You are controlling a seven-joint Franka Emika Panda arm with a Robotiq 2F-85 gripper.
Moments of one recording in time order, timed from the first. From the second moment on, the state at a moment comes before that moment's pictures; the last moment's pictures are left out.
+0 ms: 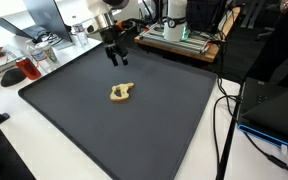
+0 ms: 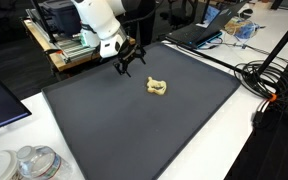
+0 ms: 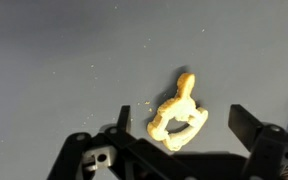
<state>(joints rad) -0.44 0.27 0.24 -2.35 0.77 2.56 -0.73</state>
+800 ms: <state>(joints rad) -0.39 0.49 0.04 -2.04 0.78 2.22 -0.79</state>
